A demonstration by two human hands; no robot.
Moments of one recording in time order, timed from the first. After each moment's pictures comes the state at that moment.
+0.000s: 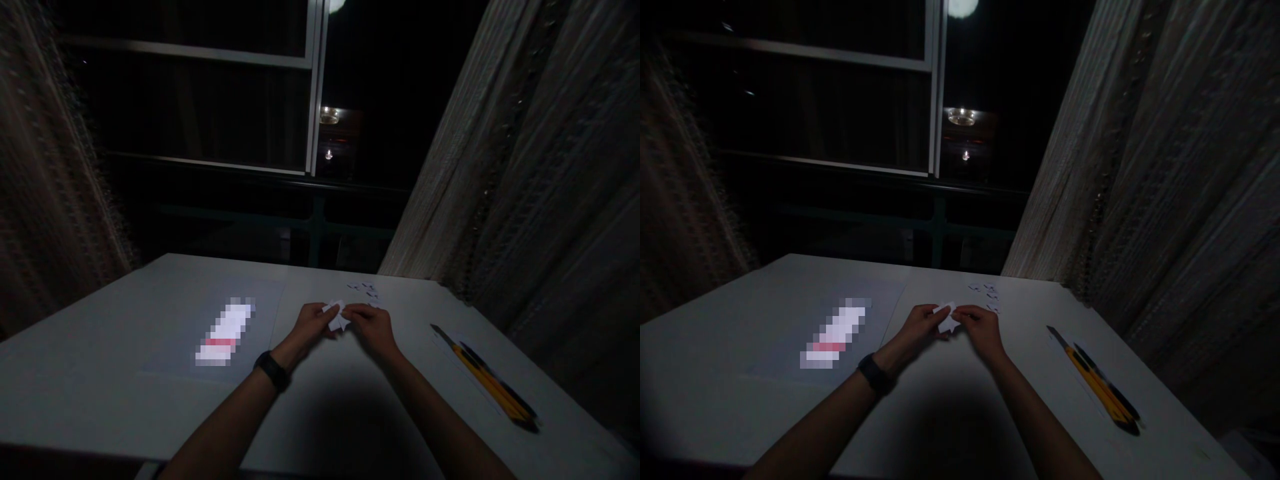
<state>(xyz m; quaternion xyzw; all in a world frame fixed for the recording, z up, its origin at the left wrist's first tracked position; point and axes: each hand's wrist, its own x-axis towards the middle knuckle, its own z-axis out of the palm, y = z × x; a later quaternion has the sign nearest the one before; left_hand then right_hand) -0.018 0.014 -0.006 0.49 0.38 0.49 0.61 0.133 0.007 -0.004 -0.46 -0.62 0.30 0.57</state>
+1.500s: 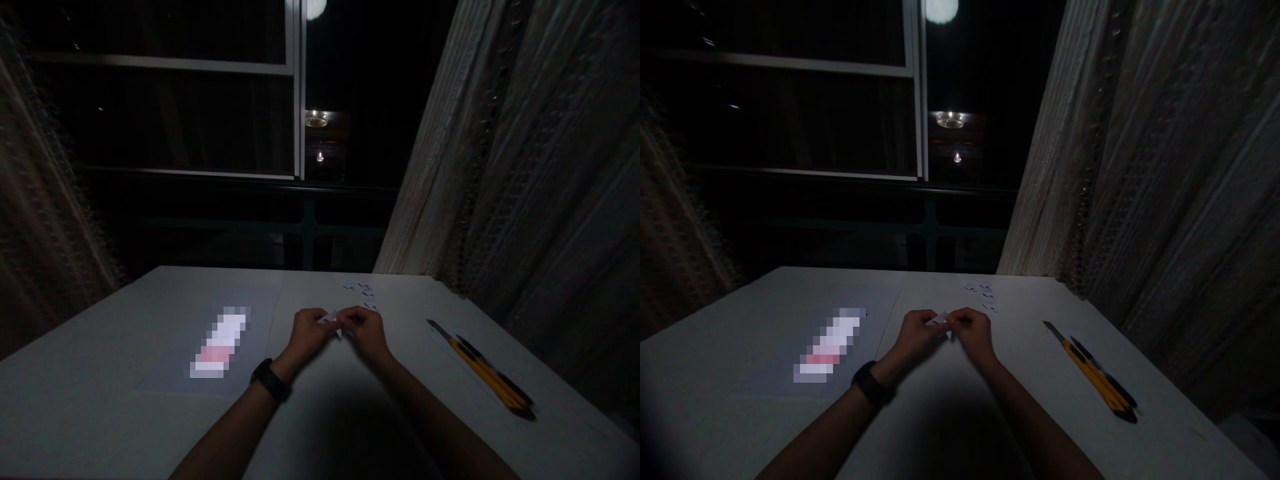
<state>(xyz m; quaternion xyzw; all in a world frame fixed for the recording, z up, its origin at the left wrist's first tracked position) -0.013 0.013 -0.004 0.67 0.49 0.45 0.35 0.131 0.001 -0.006 -0.46 -0.61 0.29 0.58</state>
